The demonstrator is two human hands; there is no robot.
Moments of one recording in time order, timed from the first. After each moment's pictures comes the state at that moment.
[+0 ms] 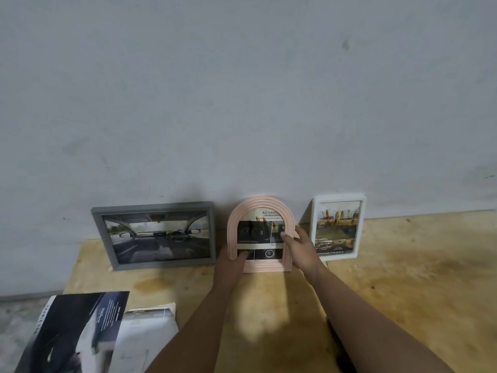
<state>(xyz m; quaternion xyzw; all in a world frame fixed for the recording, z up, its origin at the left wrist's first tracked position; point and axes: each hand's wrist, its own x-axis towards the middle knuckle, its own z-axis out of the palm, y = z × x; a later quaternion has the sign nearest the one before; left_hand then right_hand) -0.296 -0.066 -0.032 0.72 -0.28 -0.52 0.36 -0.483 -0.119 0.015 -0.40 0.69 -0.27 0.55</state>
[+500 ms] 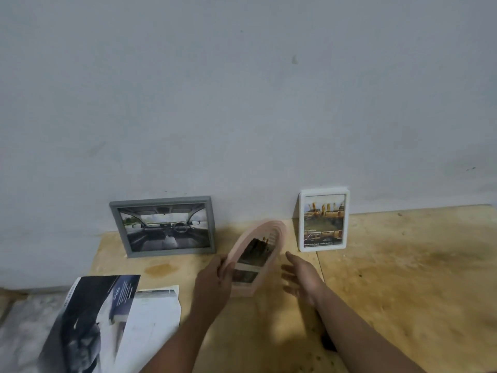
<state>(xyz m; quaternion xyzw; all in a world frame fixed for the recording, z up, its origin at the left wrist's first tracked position) -0.302 0.045 0.024 0.70 -0.55 -0.27 0.37 -0.540 -0.027 0.015 -0.28 0.61 -0.24 0.70</state>
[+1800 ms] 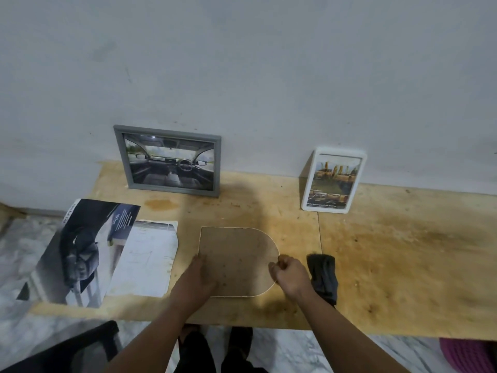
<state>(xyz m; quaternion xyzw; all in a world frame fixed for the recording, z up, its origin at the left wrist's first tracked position) -0.288 0.167 -0.053 0.79 -0.43 -0.42 0.11 -0.546 0.064 -0.054 -0.60 0.67 -0.02 0.45</state>
